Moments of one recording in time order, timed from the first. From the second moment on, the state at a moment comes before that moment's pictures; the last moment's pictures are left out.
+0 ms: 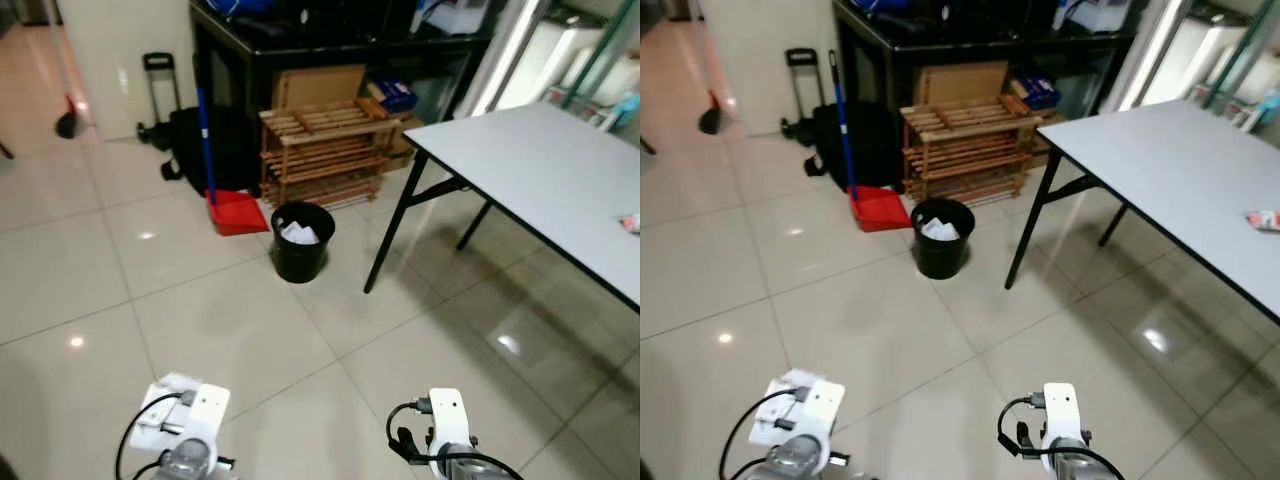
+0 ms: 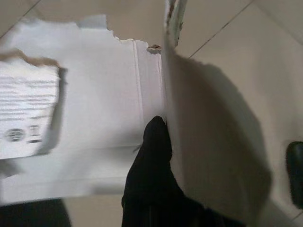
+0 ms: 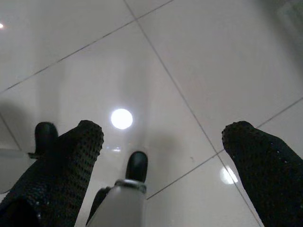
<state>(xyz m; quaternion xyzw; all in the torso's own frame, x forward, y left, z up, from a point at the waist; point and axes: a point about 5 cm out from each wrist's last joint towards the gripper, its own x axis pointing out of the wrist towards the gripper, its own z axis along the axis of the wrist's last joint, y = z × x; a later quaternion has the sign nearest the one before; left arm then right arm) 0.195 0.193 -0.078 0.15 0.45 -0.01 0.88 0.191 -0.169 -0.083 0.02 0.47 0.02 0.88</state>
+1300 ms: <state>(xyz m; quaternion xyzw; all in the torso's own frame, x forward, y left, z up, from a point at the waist) 0.201 0.186 -0.075 0.16 0.44 -0.02 0.88 0.191 -0.170 -0.082 0.03 0.46 0.00 0.89</state>
